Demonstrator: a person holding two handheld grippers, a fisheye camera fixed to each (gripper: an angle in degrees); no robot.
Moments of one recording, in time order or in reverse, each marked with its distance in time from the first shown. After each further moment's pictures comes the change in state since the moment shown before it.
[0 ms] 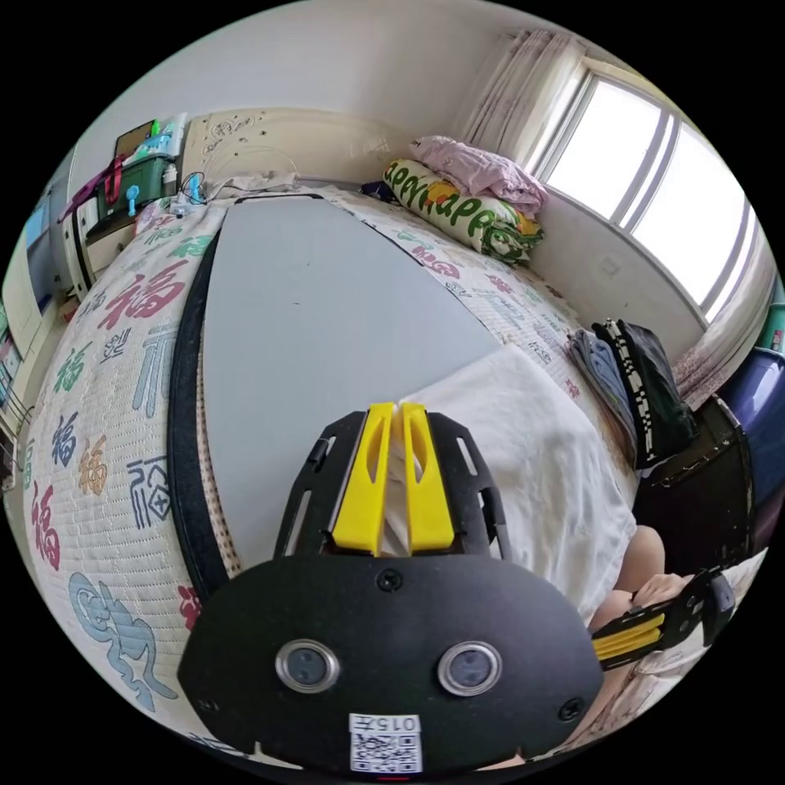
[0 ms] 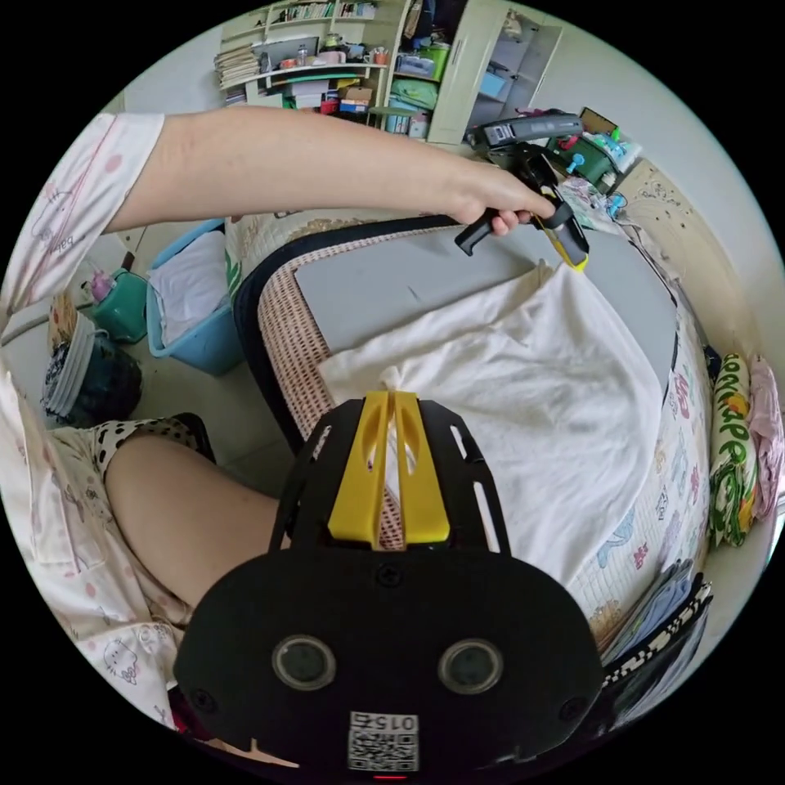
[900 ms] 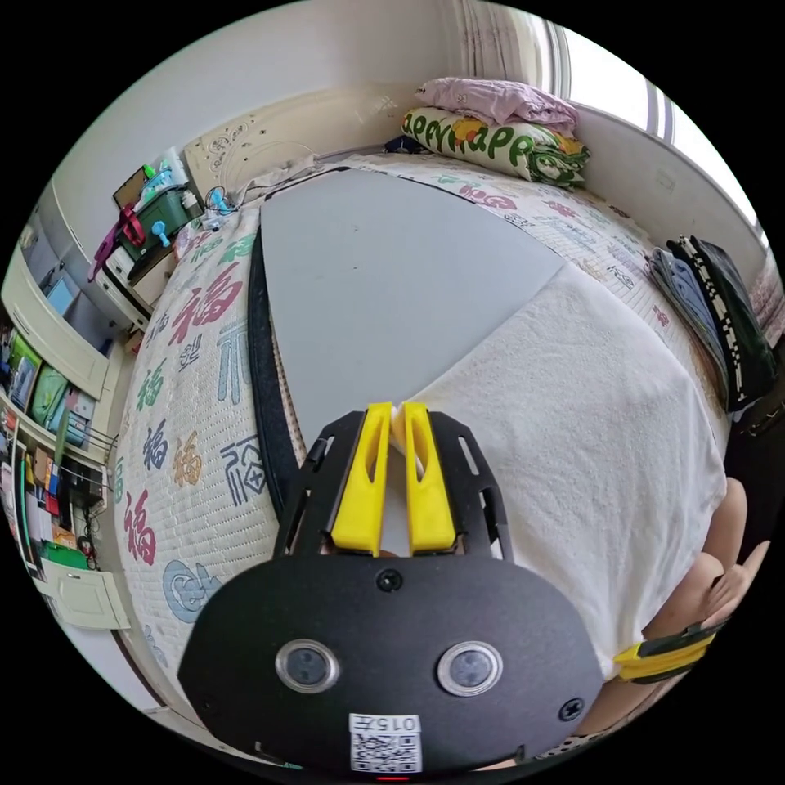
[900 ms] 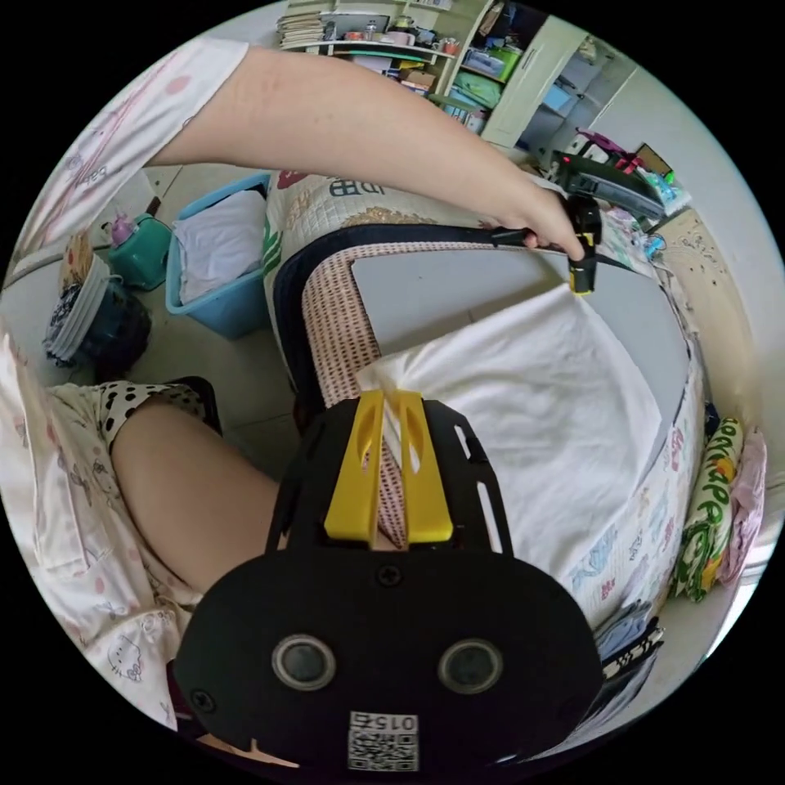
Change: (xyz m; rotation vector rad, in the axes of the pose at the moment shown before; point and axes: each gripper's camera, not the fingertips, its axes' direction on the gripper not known) left arm 0.052 -0.110 -0.003 -0.181 -0.350 0.138; right arm -0.112 -0.232 -0.073 -0.069 -0.010 -0.172
